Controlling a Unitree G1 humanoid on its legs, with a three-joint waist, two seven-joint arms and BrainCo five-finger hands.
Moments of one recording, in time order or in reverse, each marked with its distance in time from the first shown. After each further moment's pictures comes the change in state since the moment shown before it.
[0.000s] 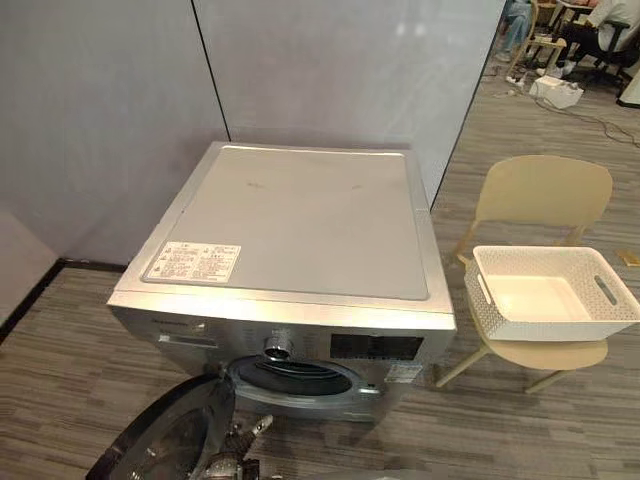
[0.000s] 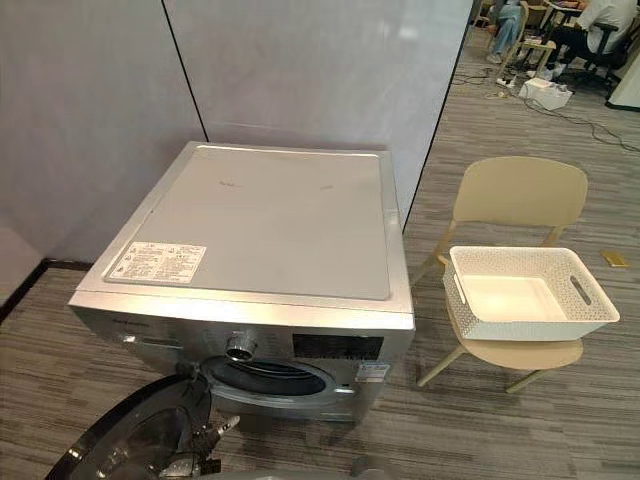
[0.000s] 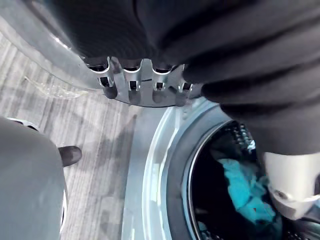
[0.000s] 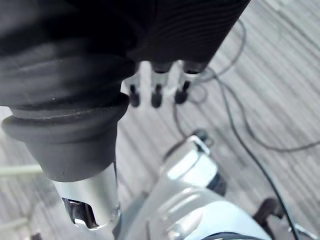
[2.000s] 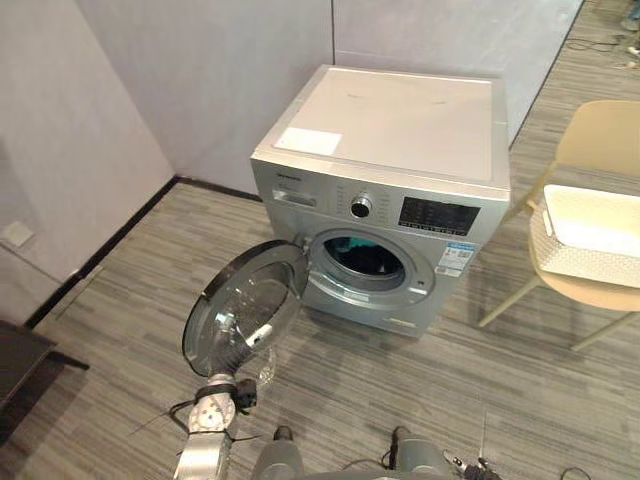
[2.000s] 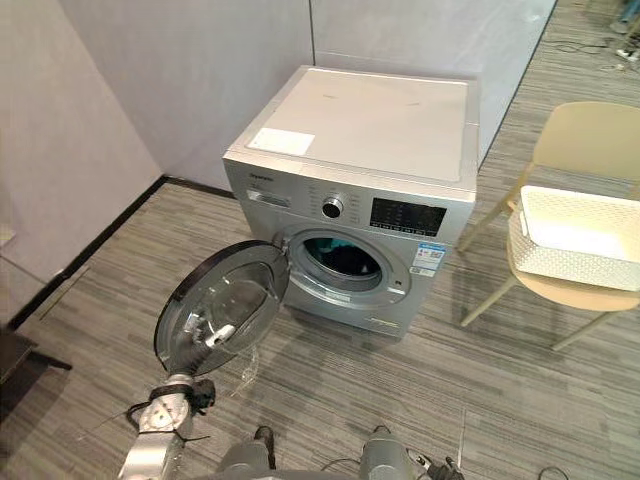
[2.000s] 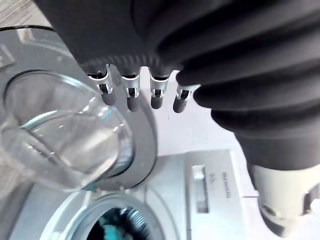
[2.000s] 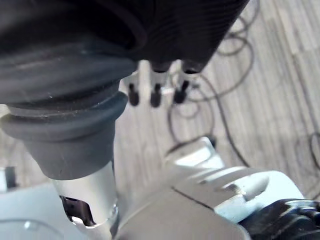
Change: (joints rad) left arm 0.174 0.046 -0.139 -0.961 -0.214 -0.072 0.020; right arm 0.007 -0.039 0.163 -0.156 0.038 -0.045 -0.003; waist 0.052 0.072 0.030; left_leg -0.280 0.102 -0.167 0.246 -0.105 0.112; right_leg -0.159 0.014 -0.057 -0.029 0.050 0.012
